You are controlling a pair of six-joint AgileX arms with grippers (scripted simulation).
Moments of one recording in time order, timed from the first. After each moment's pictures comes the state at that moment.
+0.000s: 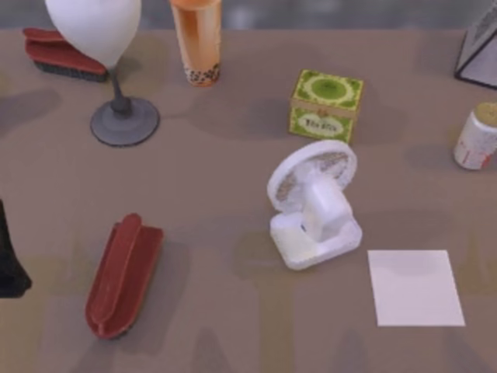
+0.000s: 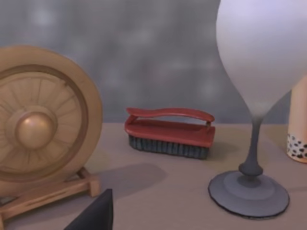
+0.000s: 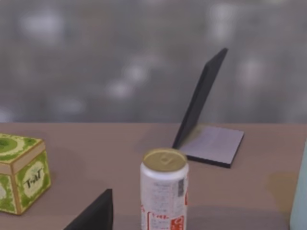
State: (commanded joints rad) left arm 0.00 0.00 0.00 0.00 0.00 0.00; right arm 0.00 0.00 0.00 0.00 0.00 0.00
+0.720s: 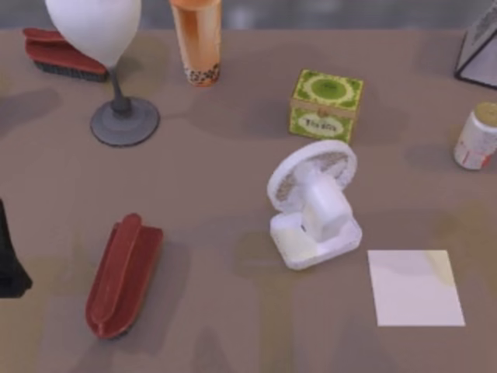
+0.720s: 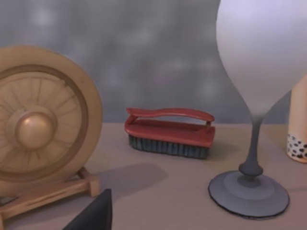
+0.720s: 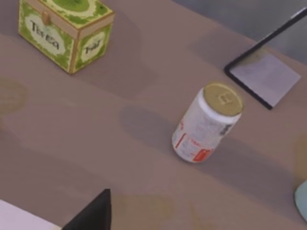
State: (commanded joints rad) left arm 0.00 0.00 0.00 0.00 0.00 0.00; right arm 0.16 0.55 0.55 -0.45 0.00 -0.35
